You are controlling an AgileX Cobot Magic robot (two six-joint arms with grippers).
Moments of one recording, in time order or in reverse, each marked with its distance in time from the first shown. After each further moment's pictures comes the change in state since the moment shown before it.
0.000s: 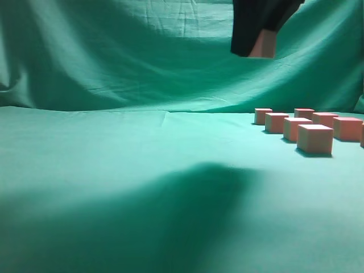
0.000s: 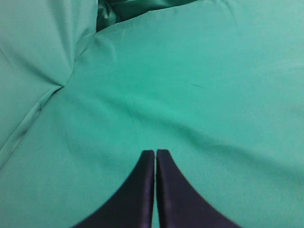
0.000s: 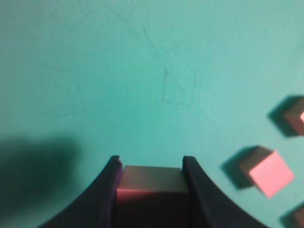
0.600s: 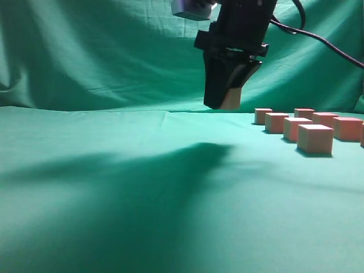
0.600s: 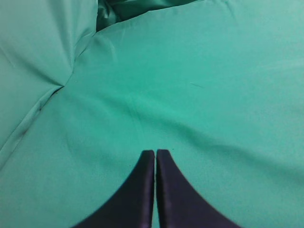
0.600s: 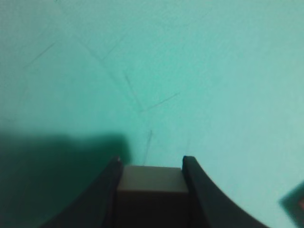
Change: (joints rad) left arm 0.000 0.000 0.000 0.000 0.000 0.000; right arm 0.000 0.223 -0.087 0.037 -0.168 -0.123
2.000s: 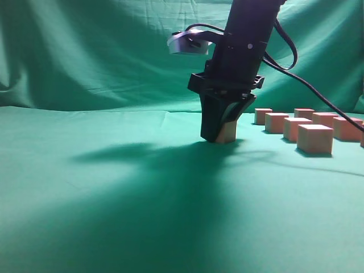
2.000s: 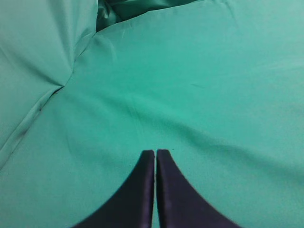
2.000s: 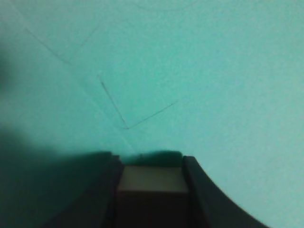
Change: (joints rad) left arm 0.000 0.000 0.000 0.000 0.000 0.000; right arm 0.000 0.114 -0.006 0.000 -0.078 0.032
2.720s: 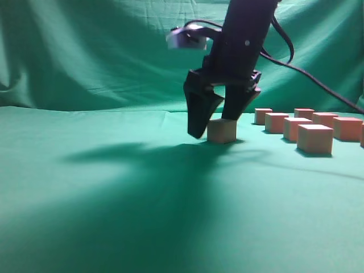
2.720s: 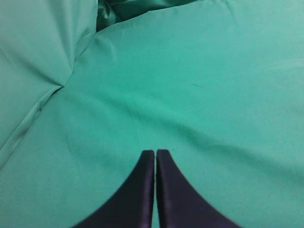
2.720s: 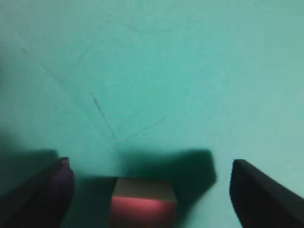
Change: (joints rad) left arm 0.000 0.000 0.000 0.000 0.000 0.000; right arm 0.000 0.000 -0.045 -0.010 0.007 0.002
